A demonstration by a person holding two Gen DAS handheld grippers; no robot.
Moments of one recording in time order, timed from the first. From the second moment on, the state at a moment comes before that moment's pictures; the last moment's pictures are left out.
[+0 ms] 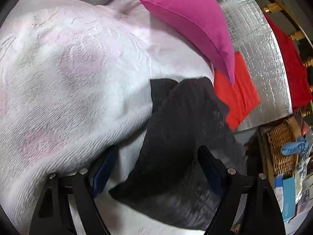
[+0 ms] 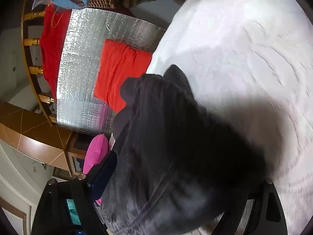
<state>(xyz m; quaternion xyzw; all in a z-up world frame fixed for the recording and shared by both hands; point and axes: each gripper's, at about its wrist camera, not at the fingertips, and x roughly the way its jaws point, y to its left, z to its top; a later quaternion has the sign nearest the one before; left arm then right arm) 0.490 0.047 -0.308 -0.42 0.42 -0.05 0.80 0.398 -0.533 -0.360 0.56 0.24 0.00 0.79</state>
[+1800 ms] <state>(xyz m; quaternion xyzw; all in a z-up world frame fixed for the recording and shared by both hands) 0.300 0.096 -0.218 -0.25 0.42 -0.01 0.87 0.144 -0.568 -0.273 0.45 0.30 -0.11 0.84</state>
